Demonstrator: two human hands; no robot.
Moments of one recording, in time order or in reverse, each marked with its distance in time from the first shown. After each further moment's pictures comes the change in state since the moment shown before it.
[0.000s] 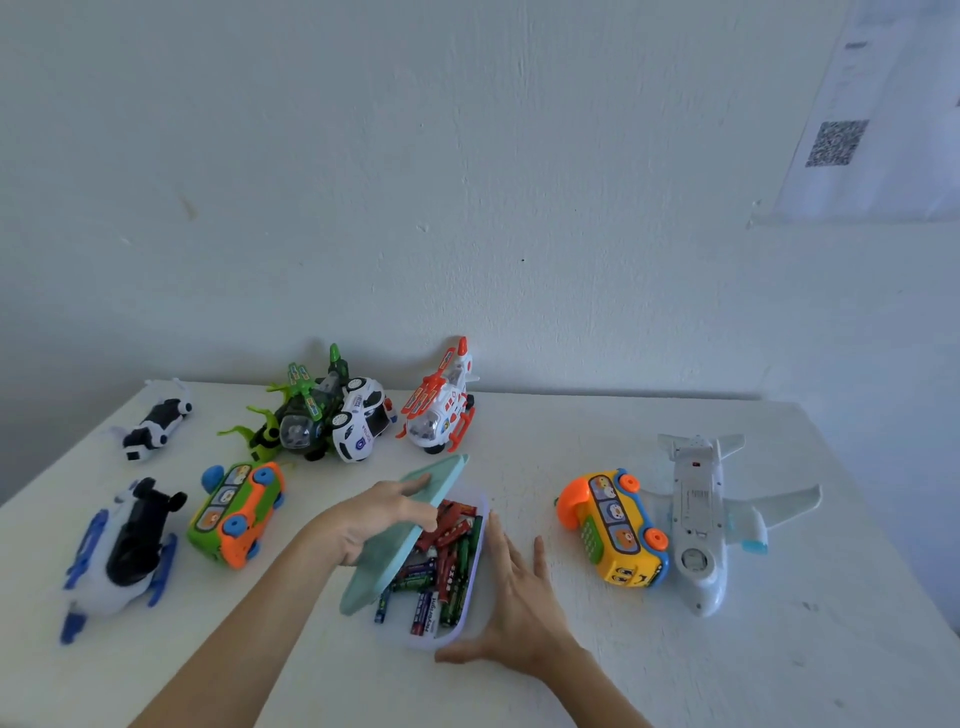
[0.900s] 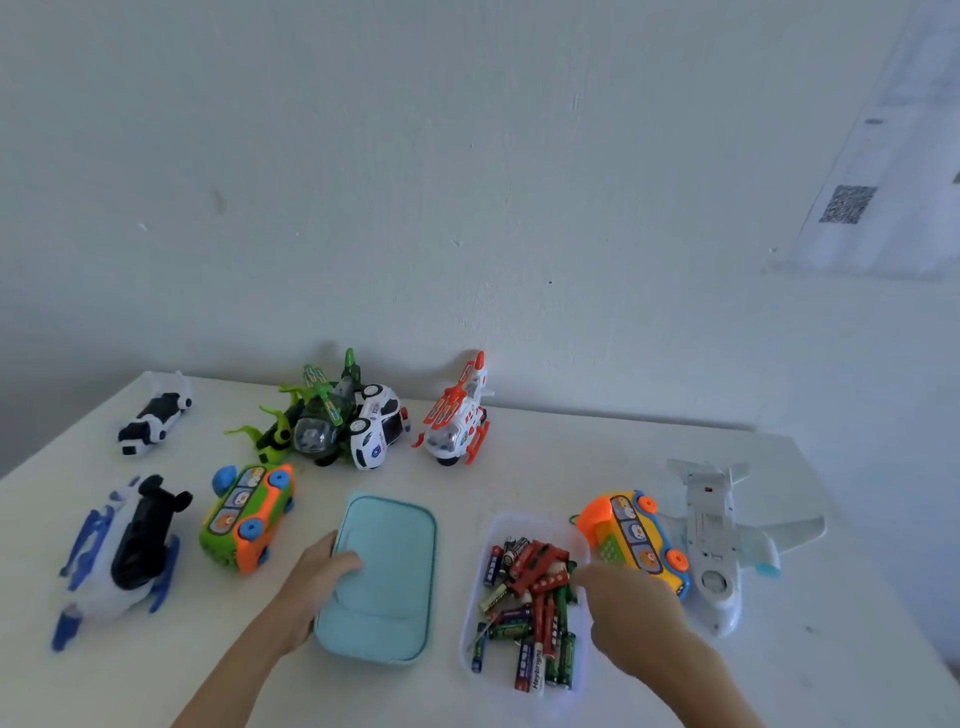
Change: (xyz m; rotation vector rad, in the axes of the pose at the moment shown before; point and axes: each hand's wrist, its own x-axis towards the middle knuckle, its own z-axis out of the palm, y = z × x) left_hand 0.020 -0.123 -0.057 -0.419 0.299 0.139; right_hand -0.040 -0.033 -0.101 -0.453 -0.191 0.320
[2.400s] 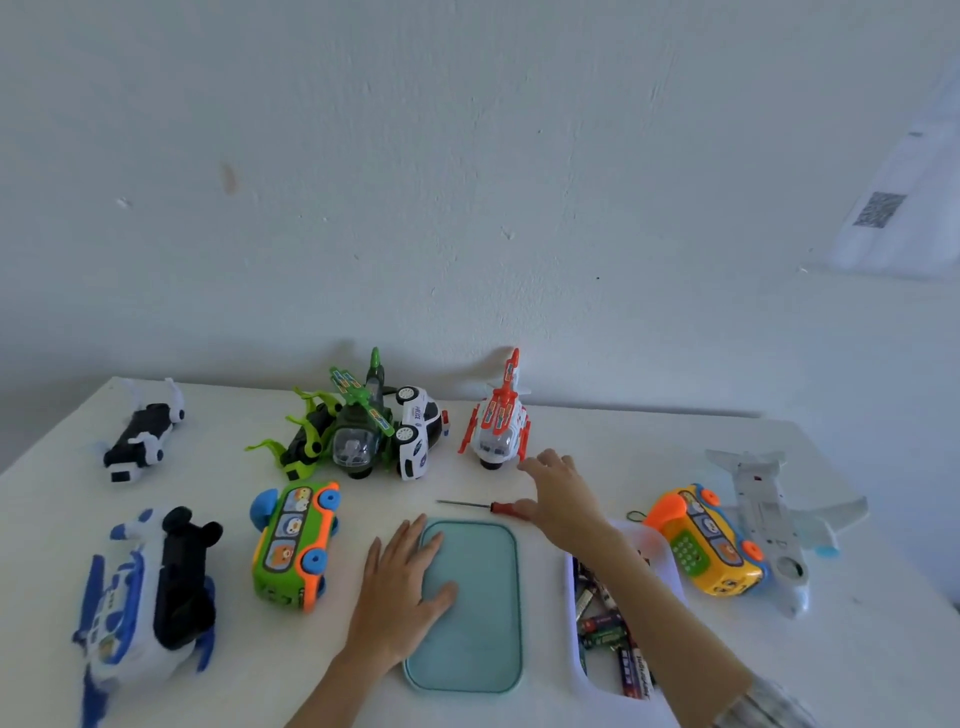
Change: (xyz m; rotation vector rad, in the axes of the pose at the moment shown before) left_hand 0.065 -0.038 -0.028 1.044 -0.083 0.658; right_hand 0.146 -0.109 -0.007 0.254 0.344 0.000
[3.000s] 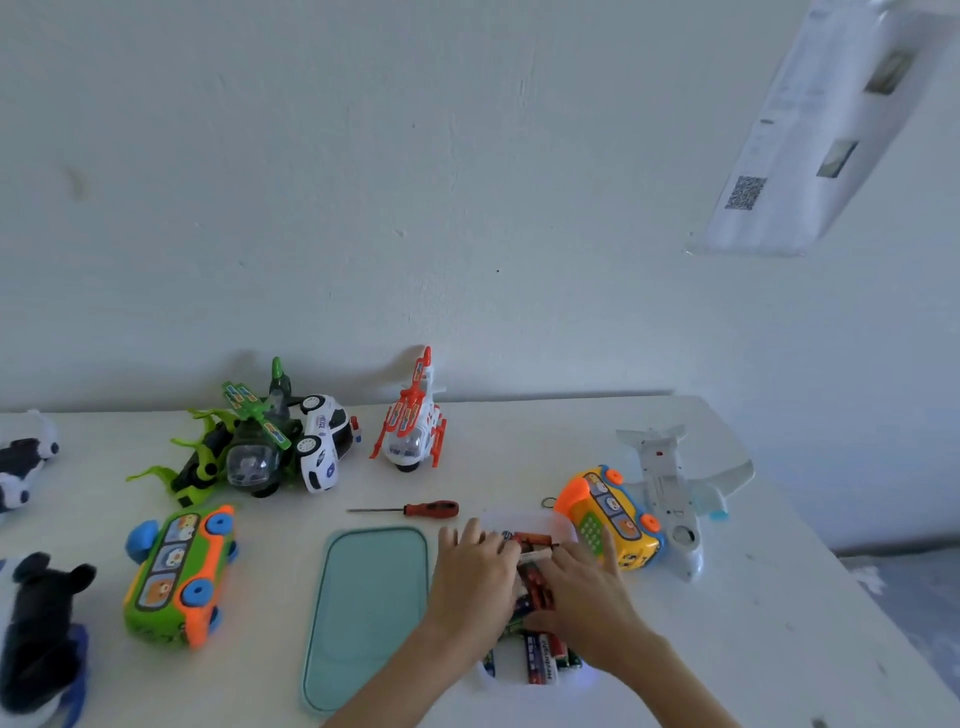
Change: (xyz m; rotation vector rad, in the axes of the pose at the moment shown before) left_hand 0.016 0.177 0.020 0.284 0.104 0.432; right_hand -0.130 0.079 -0.010 -0.345 -0.157 0.121
